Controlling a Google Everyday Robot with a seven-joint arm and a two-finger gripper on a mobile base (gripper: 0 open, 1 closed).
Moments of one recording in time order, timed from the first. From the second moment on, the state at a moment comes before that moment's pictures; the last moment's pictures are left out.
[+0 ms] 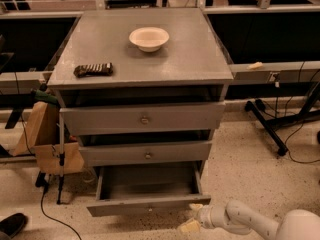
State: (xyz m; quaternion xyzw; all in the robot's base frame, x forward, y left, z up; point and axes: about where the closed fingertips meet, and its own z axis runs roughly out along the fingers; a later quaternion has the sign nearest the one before) arm 0.507 -0.136 0.170 -0.39 0.81 0.32 0.31
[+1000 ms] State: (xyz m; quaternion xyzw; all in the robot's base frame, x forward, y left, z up) arm 0.583 -0.104 0.186 -0.45 0.78 0.31 0.31
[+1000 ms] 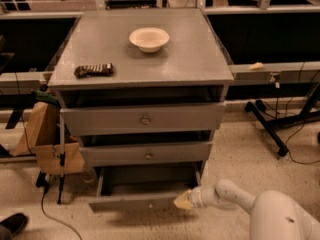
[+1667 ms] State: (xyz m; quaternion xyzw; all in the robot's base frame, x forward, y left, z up) arm 0.597 -0.100 0.188 -0.46 0.78 0.31 0.31
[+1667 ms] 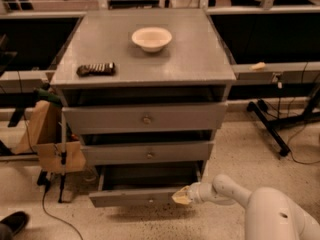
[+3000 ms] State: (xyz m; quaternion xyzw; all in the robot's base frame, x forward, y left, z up) arm 0.604 -0.094 0.175 -0.48 0.78 0.30 0.28
